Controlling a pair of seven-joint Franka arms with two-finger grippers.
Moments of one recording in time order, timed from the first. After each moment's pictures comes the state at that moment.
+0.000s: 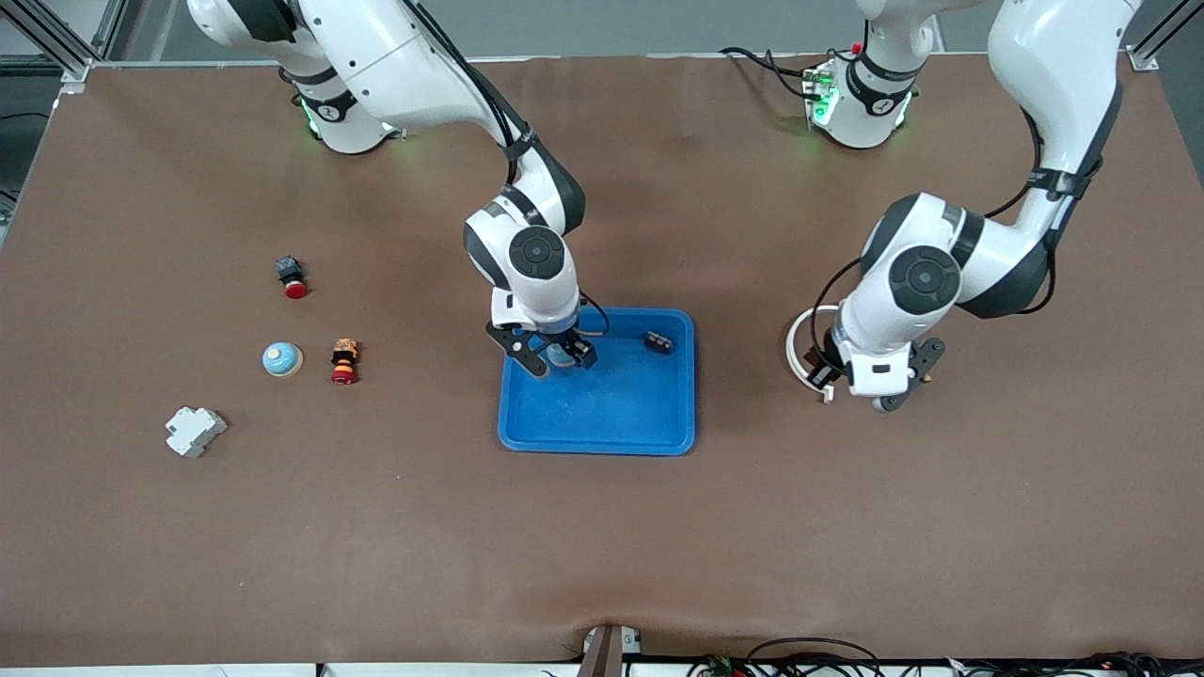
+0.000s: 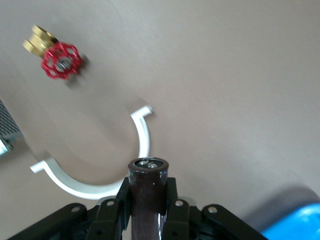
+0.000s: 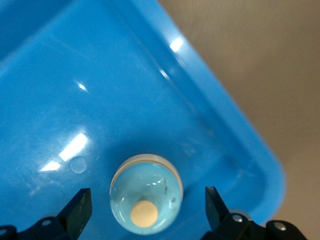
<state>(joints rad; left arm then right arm) 0.18 0.42 -0.59 -1.89 0.30 2.19 -1.38 0.73 0.67 -0.03 -1.64 0.01 2.28 1.38</state>
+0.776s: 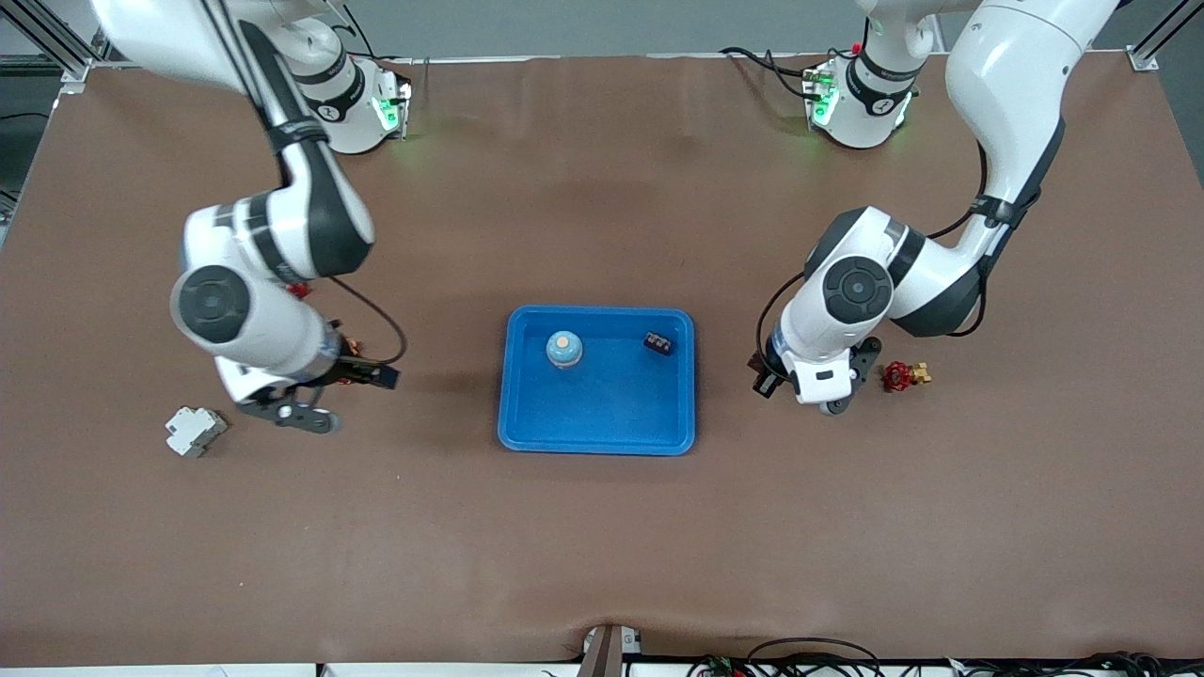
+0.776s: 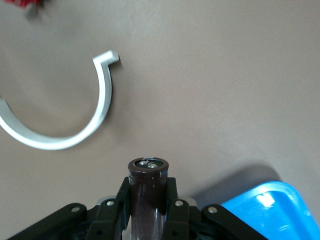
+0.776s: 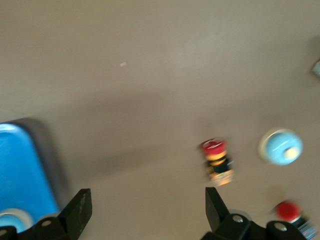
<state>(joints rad) 0.08 0.54 -0.59 -1.77 0.30 2.19 -1.64 0.24 0.37 -0.05 -1.71 0.01 1.99 0.41</state>
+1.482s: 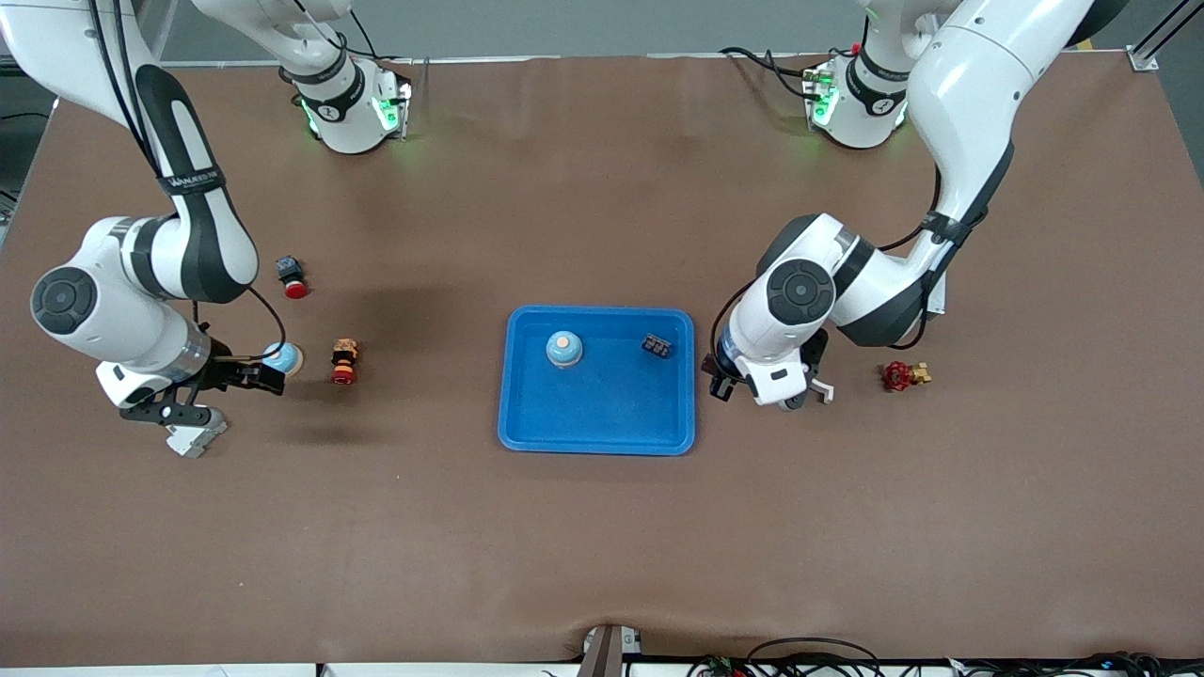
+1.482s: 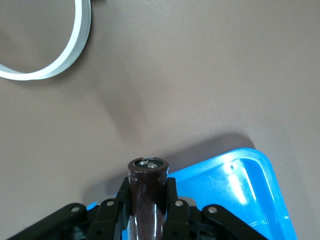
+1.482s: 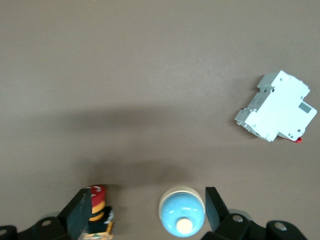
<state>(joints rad) -0.02 0.63 -0.59 -1.67 0.30 2.19 -1.82 -0.03 0.34 -0.05 -2.03 0.01 2.38 0.00</state>
